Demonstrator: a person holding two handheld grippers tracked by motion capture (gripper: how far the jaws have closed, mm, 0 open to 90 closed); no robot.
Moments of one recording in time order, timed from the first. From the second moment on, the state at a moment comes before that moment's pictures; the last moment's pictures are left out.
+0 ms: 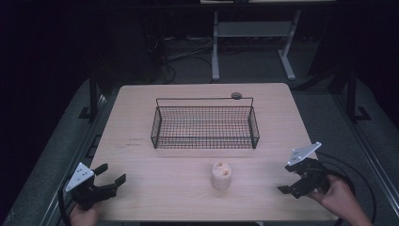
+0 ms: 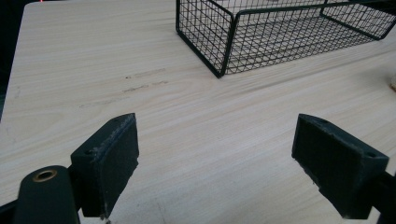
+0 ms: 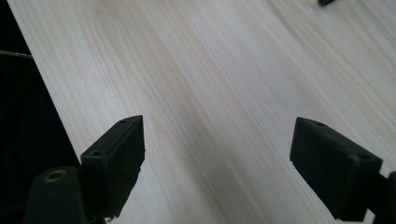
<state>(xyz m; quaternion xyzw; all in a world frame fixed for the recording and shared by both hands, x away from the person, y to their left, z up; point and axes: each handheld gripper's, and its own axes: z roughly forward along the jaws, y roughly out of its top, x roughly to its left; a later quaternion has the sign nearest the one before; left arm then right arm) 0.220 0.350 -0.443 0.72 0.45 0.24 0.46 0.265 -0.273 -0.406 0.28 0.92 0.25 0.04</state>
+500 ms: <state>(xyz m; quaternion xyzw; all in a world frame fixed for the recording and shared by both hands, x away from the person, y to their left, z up) 0.221 0.352 -0.443 0.73 0.45 0.24 0.46 0.272 -0.251 -0.402 0.26 0.94 0.24 0.03</state>
